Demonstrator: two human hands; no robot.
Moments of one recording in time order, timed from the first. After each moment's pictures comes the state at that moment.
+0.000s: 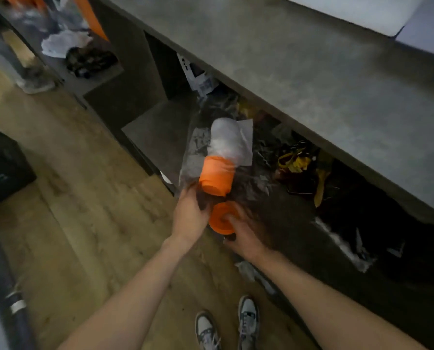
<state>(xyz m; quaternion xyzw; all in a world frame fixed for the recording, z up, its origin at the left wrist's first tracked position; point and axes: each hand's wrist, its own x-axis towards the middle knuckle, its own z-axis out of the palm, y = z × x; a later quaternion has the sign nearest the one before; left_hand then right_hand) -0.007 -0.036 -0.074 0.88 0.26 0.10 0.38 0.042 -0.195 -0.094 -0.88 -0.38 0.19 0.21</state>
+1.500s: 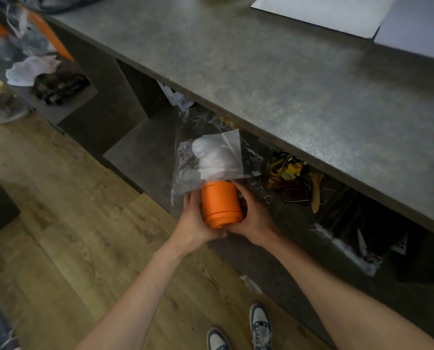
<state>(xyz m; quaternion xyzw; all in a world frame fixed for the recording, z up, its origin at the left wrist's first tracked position) 0.028 -0.009 -0.084 0.85 0.15 -0.03 0.50 0.098 -0.181 -0.064 -0.83 -0.19 0.25 0.47</state>
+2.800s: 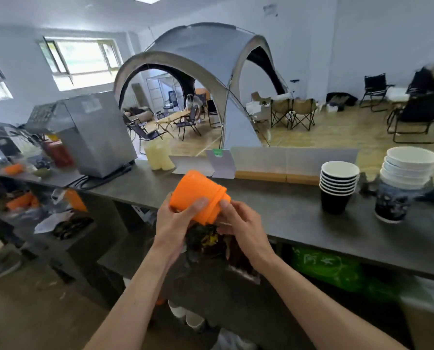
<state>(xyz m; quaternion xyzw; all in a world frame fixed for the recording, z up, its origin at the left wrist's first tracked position) -0.114 -0.276 0.290 0.67 0.04 0.18 0.72 -0.098 -0.436 0.258 -0.64 -0.14 0.01 0.75</state>
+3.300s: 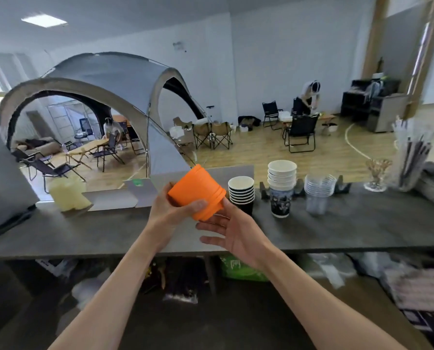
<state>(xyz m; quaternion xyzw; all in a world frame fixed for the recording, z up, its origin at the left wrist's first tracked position) -0.085 -0.410 0.343 0.71 -0.19 0.05 0.68 -0.144 -0.579 0.312 -0.47 -0.06 0.09 0.88</state>
